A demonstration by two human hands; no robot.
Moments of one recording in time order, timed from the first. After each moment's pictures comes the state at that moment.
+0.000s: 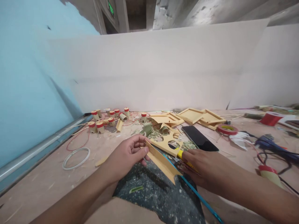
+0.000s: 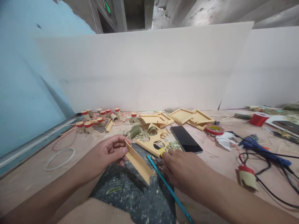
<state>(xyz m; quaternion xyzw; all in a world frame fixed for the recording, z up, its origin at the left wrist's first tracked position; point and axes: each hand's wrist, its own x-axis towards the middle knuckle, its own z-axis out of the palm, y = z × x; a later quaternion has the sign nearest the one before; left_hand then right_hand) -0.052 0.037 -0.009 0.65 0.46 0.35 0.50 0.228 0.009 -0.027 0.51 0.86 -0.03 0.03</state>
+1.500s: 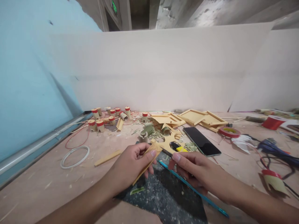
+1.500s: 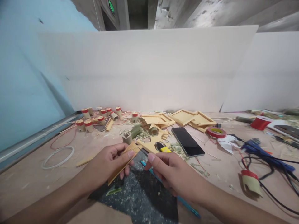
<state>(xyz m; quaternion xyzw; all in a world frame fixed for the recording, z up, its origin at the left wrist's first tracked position) -0.043 0.026 -0.025 0.63 0.46 0.33 0.54 0.195 0.005 -0.022 0.49 0.56 -0.61 -0.27</state>
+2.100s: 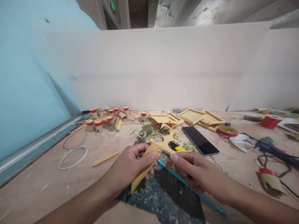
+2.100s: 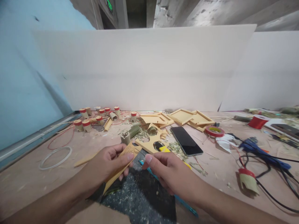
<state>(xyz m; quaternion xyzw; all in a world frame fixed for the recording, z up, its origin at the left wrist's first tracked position) -0.038 0.020 -0.021 0.58 0.45 0.34 0.59 0.197 0.003 -0.028 0.49 0.59 -0.58 -0.26</state>
